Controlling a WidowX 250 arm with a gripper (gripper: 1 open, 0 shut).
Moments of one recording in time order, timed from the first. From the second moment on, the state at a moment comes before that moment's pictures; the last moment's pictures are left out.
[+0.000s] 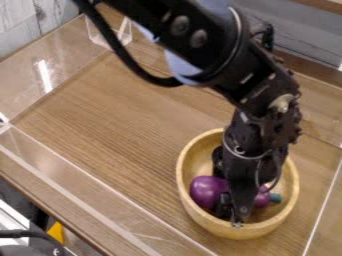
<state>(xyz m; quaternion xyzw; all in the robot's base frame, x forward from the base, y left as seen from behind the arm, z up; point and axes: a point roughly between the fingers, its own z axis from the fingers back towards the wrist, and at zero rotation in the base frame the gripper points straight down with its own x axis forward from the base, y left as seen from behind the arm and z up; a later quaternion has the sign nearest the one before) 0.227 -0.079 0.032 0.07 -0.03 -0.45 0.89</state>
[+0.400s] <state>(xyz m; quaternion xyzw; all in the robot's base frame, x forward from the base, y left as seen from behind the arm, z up) 0.219 -0.060 0.033 0.07 -0.02 -0.44 0.89</state>
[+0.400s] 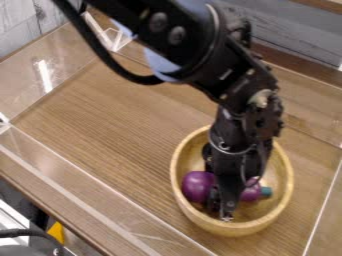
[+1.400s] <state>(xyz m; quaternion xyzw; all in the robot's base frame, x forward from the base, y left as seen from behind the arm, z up) 0.210 -0.064 0.033 0.08 -0.01 -0.40 0.91</state>
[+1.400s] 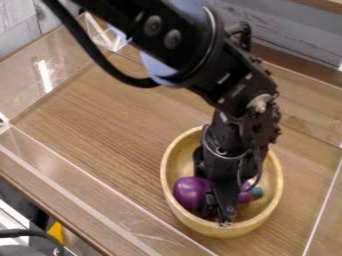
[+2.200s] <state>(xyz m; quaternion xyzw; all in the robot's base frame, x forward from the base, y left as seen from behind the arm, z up) 0.189 -0.053 0.034 0.08 0.00 -0.47 0.88</state>
